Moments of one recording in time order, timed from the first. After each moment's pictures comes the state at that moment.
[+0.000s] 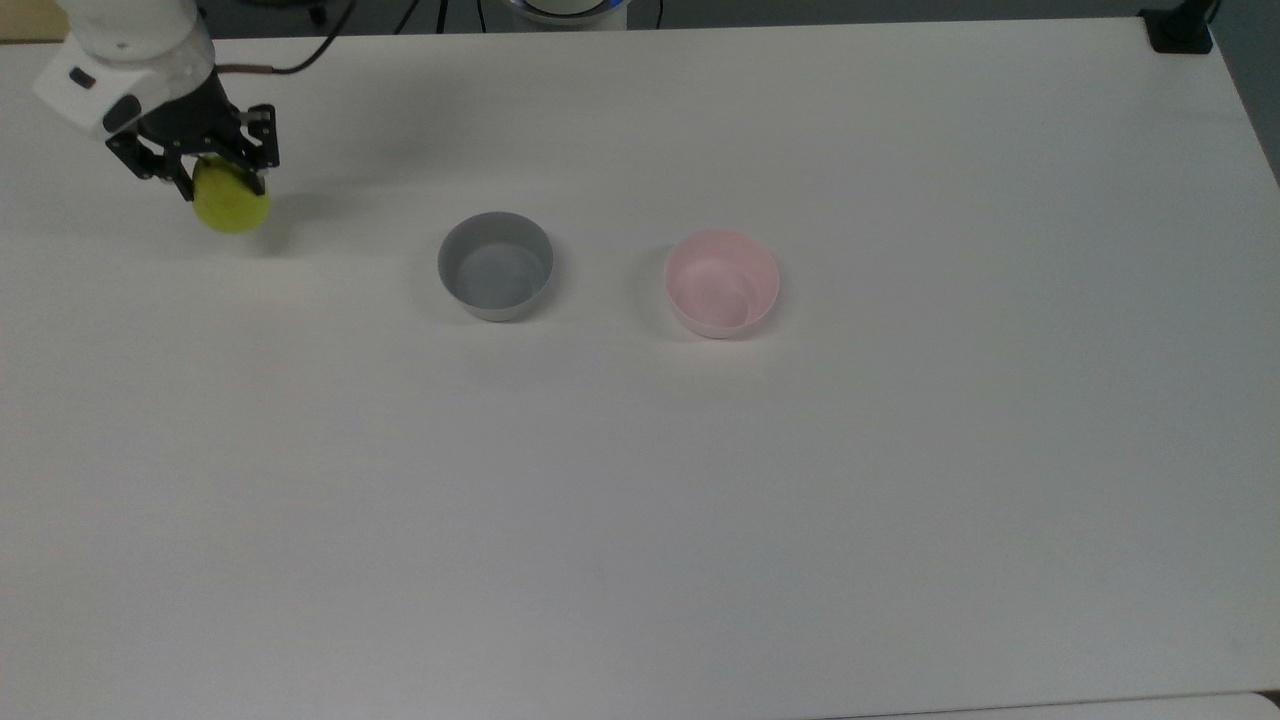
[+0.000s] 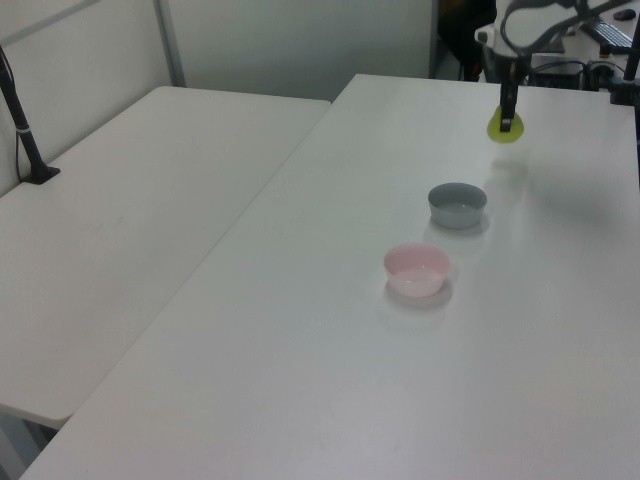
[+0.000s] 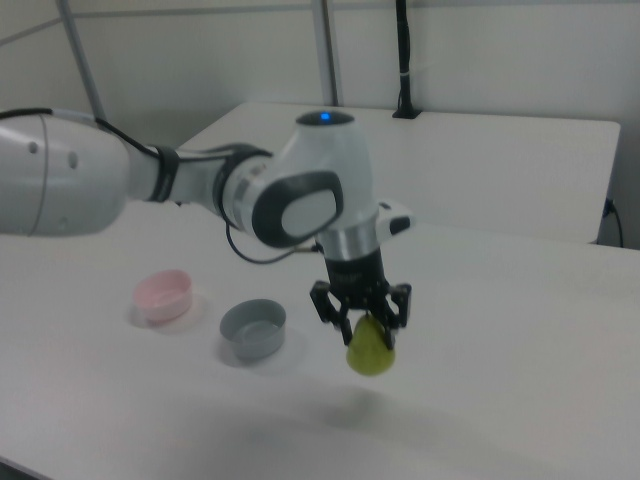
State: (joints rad) arm -0.33 0.20 -0.12 -1.87 -0.08 2.12 -0.63
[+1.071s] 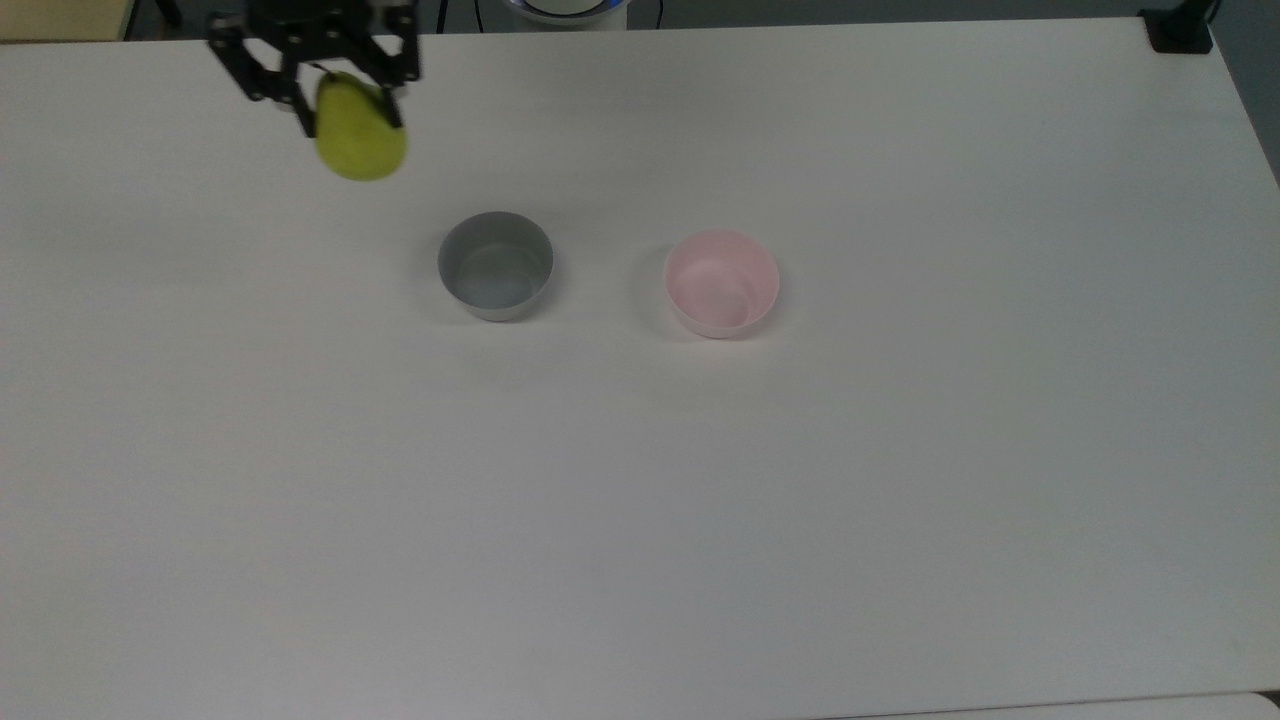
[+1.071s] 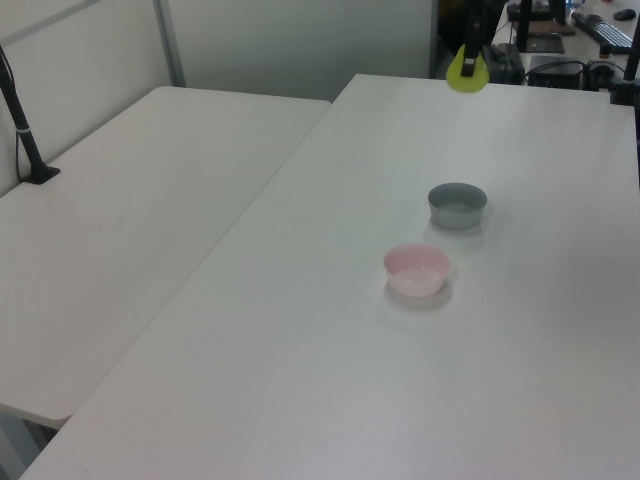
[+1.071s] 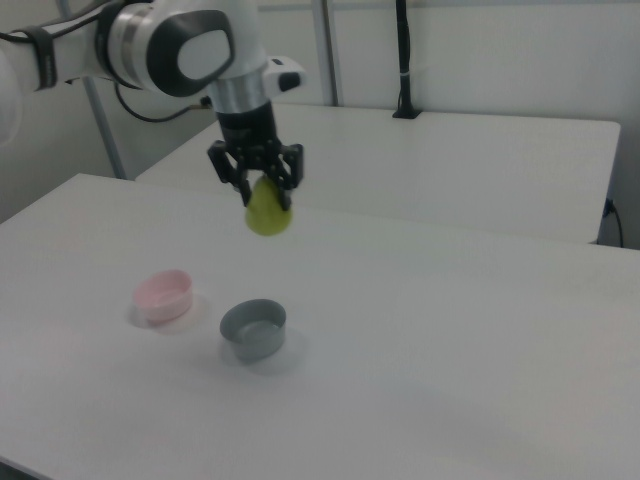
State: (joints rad) arm -0.22 0.09 0.05 -1.60 0.03 1.79 -0.37
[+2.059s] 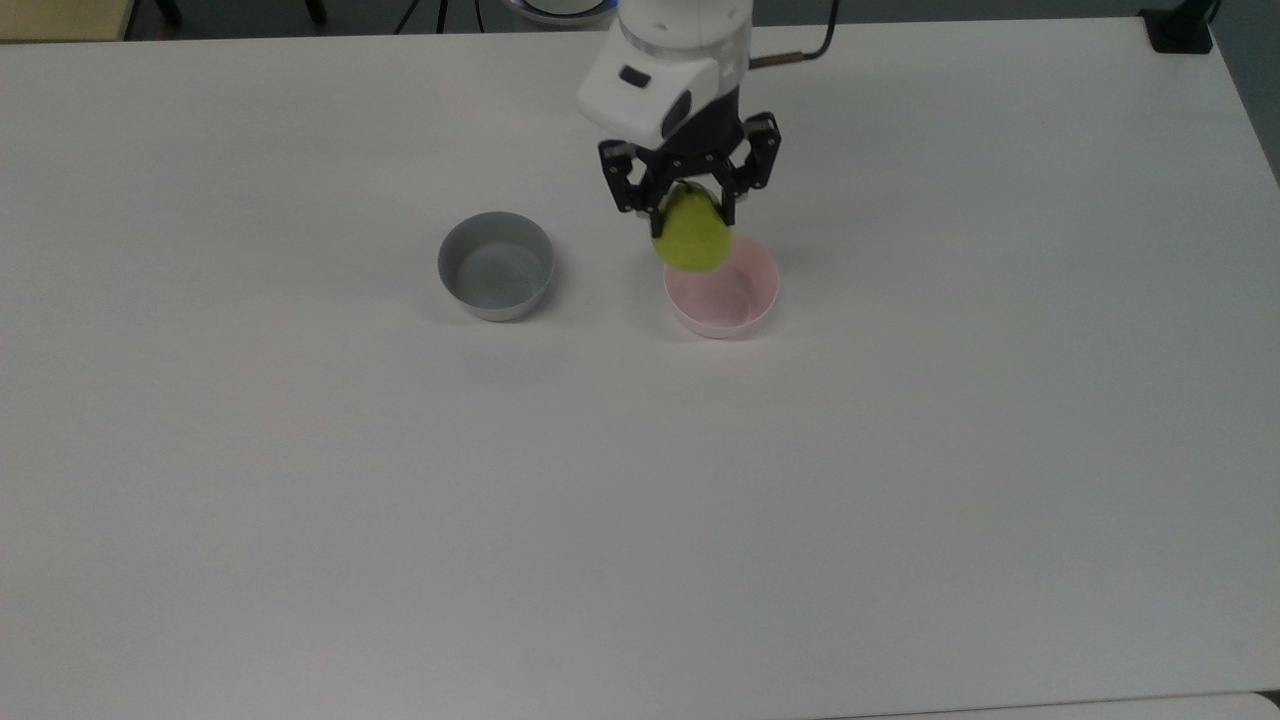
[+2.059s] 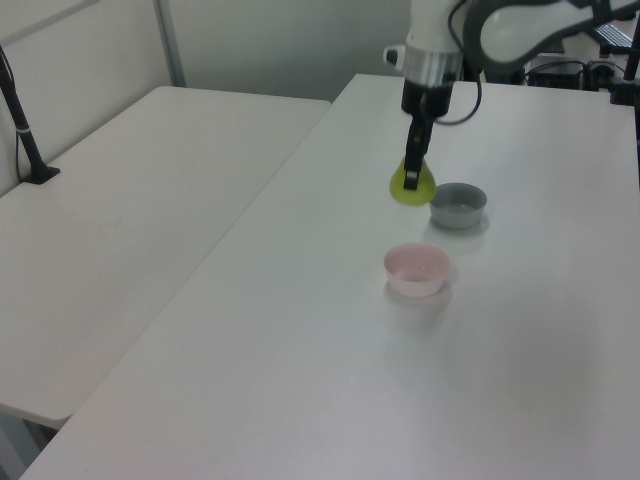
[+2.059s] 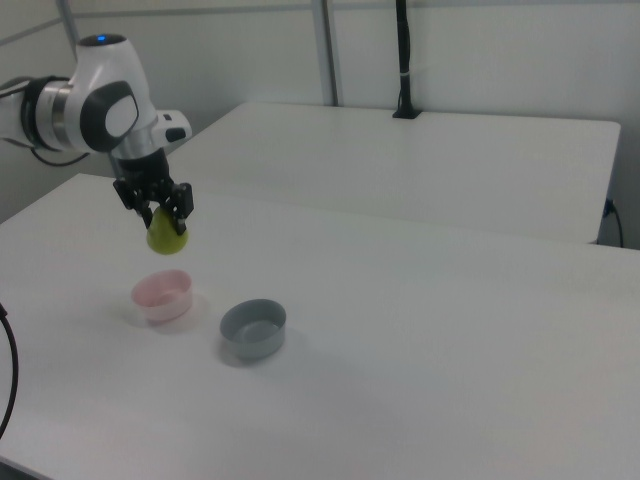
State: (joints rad) arm 0.19 0.17 0.06 -1.77 0.04 2.06 0.04
